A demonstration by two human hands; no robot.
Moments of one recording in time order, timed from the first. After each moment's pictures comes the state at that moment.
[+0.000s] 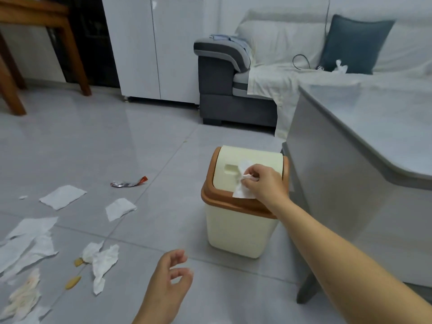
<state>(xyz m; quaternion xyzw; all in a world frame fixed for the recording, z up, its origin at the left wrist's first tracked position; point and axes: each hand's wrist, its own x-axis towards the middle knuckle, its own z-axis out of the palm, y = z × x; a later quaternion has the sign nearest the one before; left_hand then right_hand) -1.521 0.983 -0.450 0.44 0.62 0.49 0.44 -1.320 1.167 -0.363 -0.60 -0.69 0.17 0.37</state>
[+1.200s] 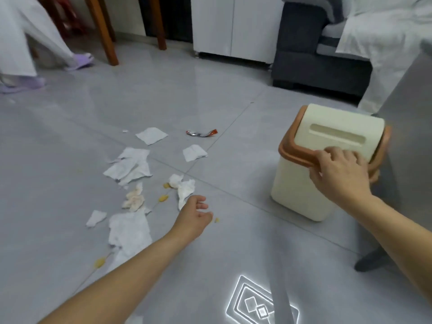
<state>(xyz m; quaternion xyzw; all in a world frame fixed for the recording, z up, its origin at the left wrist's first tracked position) -1.626 0.946 -0.480 0.37 0.72 0.44 0.40 -1.341 1.106 -0.396 -0.55 -0.80 -0.19 0.12</state>
